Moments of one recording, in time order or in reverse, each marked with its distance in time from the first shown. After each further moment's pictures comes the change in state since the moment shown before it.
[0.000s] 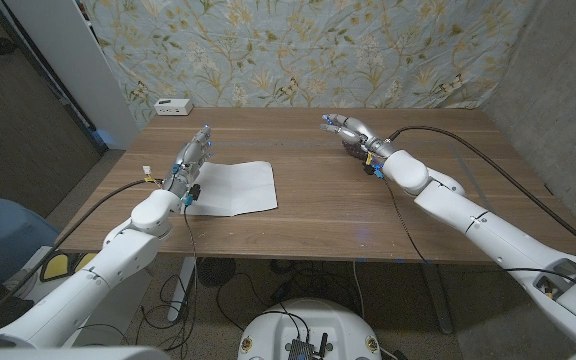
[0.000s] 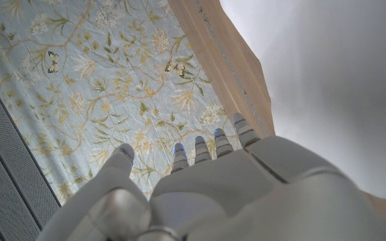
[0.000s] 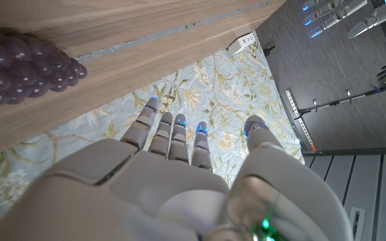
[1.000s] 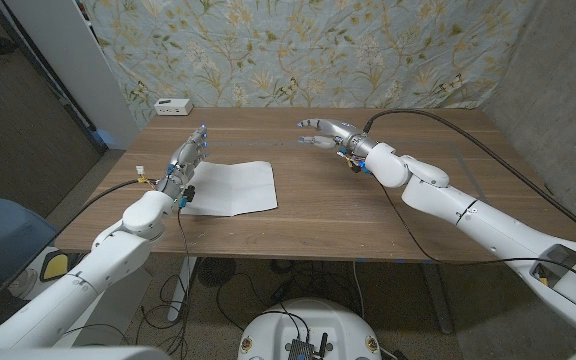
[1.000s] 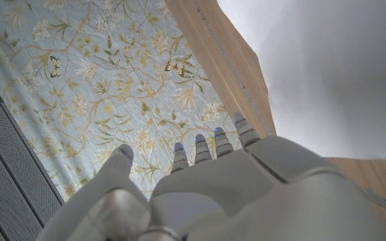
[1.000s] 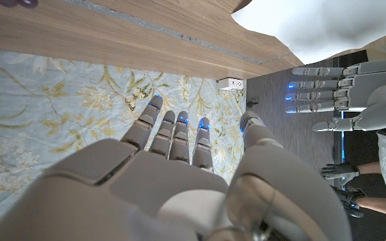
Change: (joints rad) left arm 0.063 0.048 -0.041 -0.076 0.003 0.026 0.016; left_hand -0.004 -0.004 -0.004 0.004 0.000 0.011 0.000 -0.005 0.000 0.017 0.010 0.000 0.005 0.009 0.002 0.000 0.000 0.001 0.009 0.000 0.005; right arm 0.086 -0.019 -0.134 -0.108 -0.403 -0.085 0.034; right_hand 0.053 0.013 0.039 -0.008 0.000 0.071 -0.011 0.000 0.000 0.058 -0.035 0.006 0.000 0.040 -0.065 0.005 0.005 0.041 -0.030 0.005 -0.002
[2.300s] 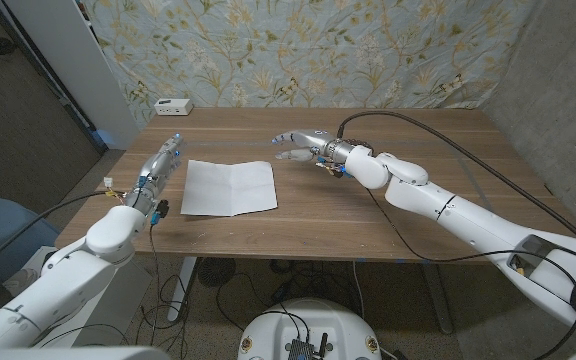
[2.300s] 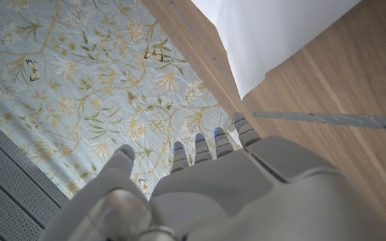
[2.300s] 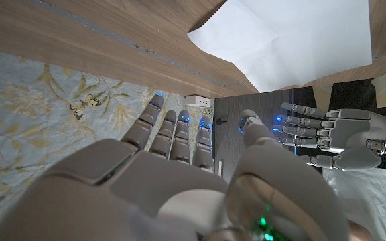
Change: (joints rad) left arm 0.307 0.096 -0.231 -0.231 0.054 0.093 0.128; left_hand -0.012 0.012 0.000 0.000 0.000 0.011 0.011 0.000 0.000 0.011 0.000 0.000 0.000 0.000 0.000 -0.004 0.000 0.000 -0.001 0.000 0.000; right arm 0.060 0.077 -0.074 0.069 -0.096 0.098 0.095; right_hand 0.014 0.004 0.015 0.010 0.000 0.018 -0.007 0.000 0.000 0.018 -0.007 0.000 0.000 0.007 -0.006 0.004 0.005 0.016 -0.006 0.000 0.000
